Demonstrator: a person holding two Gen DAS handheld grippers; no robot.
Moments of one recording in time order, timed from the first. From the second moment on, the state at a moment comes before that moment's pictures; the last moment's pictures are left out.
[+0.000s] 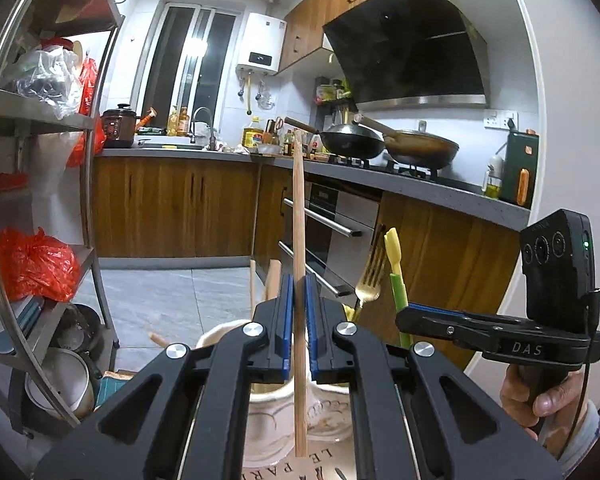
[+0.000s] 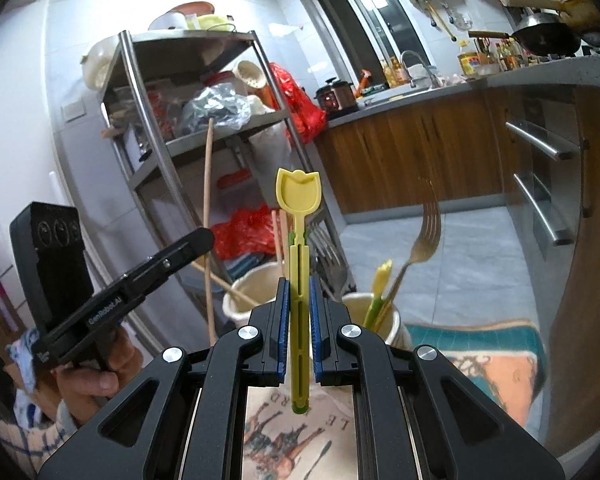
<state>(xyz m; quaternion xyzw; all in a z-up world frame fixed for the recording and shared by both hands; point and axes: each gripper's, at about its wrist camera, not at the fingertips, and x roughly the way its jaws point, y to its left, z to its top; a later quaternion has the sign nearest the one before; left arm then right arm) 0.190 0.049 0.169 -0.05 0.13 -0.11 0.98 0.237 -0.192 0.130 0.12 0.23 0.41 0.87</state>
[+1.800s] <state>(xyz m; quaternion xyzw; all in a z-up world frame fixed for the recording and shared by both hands) 0.214 0.025 0.123 0.02 0.09 0.03 1.00 0.257 -0.146 0.091 0.02 0.23 0.30 0.93</state>
